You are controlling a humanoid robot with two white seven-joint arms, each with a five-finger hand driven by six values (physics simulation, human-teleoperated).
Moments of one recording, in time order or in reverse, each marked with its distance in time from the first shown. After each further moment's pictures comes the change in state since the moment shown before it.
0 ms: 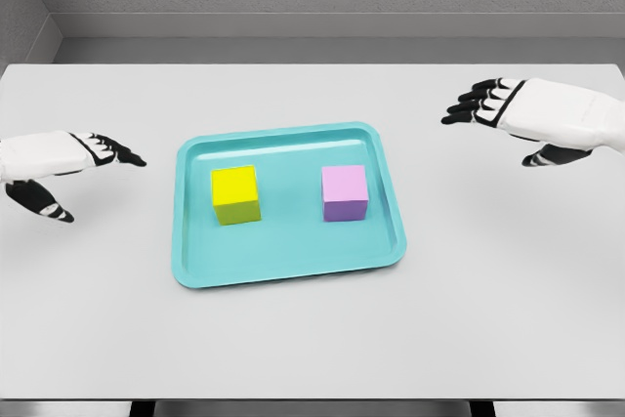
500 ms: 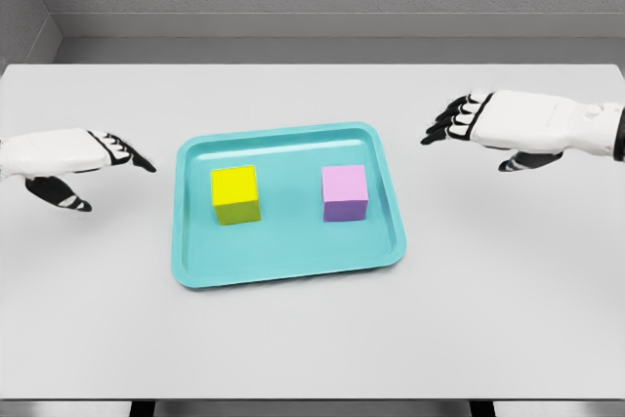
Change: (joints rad) left arm -0.040 -0.085 -0.003 0.061 -0.123 0.000 -0.029; right arm -0.153 -0.006 0.226 0.049 0.007 0.000 0.000
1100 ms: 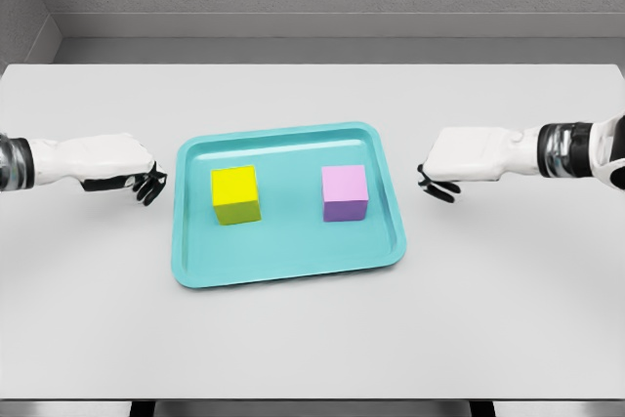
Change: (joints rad) left arm -0.031 -0.144 -0.013 0.027 -0.038 0.000 -0.025; right arm -0.143 0.113 0.284 0.085 0.129 0.000 0.000
